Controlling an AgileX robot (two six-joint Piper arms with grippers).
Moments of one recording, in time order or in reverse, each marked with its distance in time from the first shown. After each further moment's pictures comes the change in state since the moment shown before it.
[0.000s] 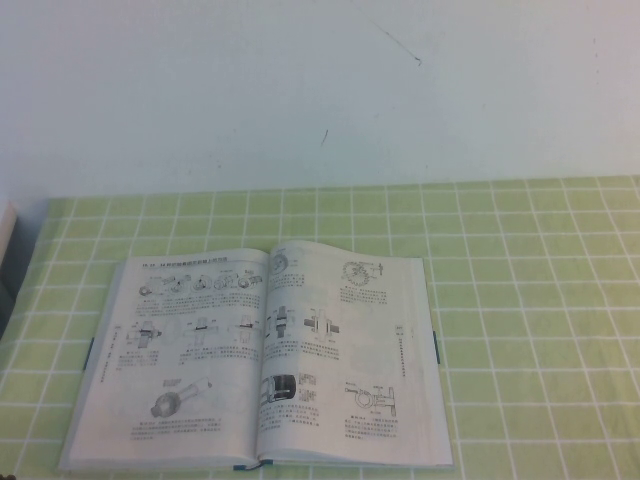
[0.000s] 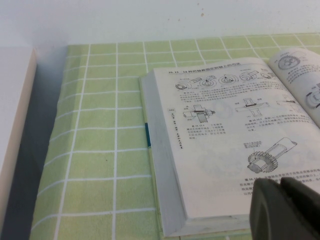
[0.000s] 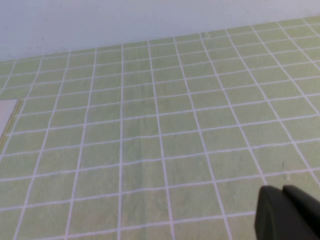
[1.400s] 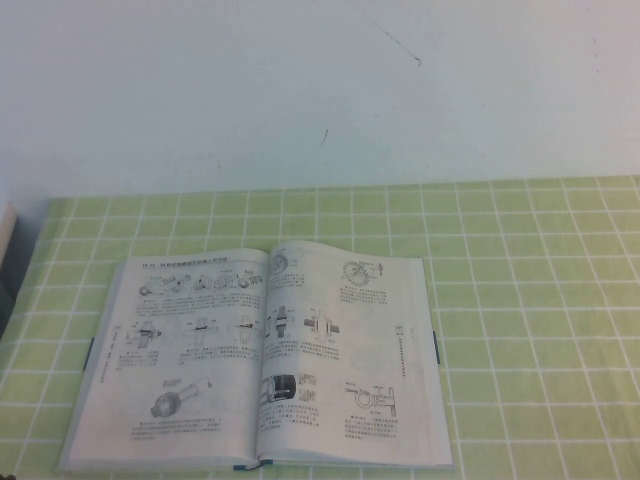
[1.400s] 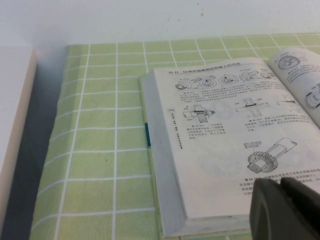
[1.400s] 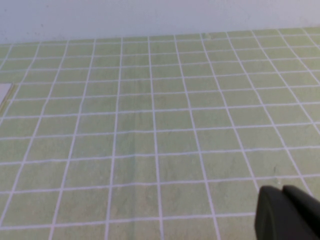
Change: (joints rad) right arm 0.000 0.000 0.000 -0.011 0.004 -0.080; left arm 0.000 0.000 0.000 0.000 0.000 0.000
